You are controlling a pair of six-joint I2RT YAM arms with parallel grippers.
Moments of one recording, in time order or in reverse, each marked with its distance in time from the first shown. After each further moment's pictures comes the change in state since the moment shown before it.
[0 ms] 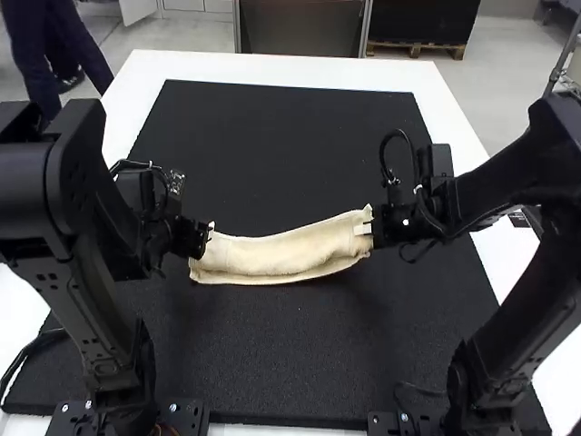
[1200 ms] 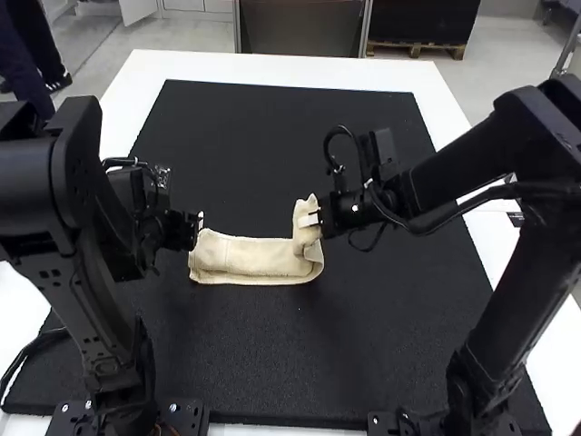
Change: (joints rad) left arm 0.059 0.005 -0.003 0.057 -0.015 -0.071; right arm 0.365 0.114 0.142 0.124 -0.017 0.194
